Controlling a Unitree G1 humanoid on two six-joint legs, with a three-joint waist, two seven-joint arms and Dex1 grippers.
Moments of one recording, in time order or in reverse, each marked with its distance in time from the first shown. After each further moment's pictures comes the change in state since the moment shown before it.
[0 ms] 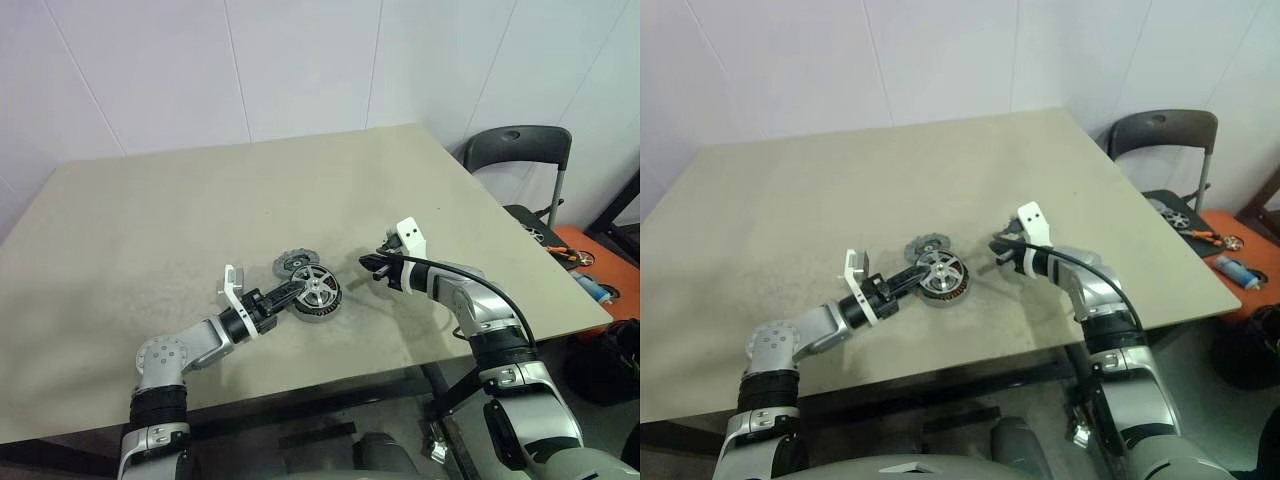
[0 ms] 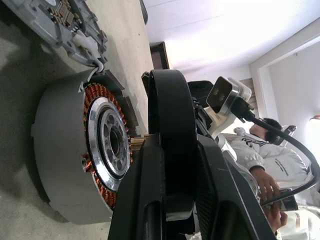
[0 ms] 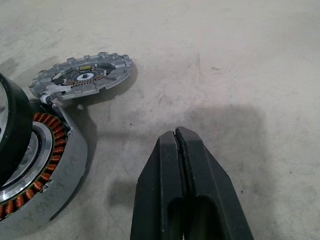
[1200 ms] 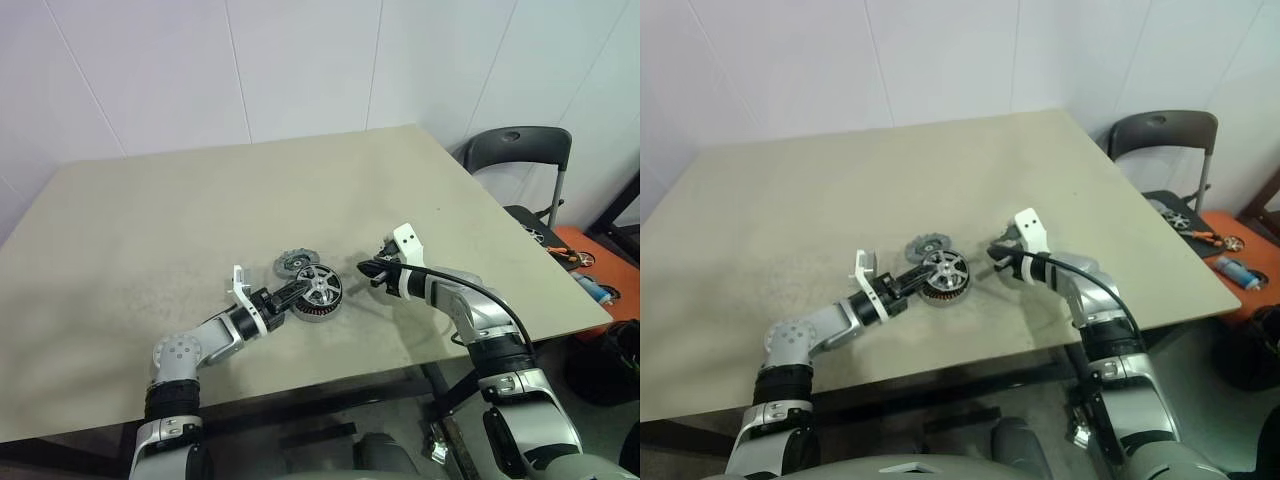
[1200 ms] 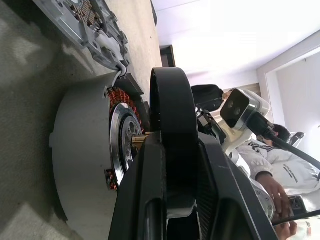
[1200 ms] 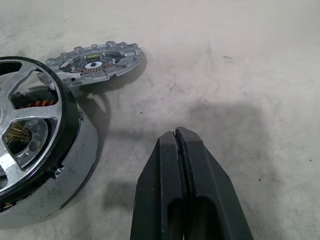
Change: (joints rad) left arm -0.035 -0.048 -0.003 0.069 0.094 -0.051 -0.021; right arm 0.039 0.010 0.009 -0.045 -0.013 0.018 -0.003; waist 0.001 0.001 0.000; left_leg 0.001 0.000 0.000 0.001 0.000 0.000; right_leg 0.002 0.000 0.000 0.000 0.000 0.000
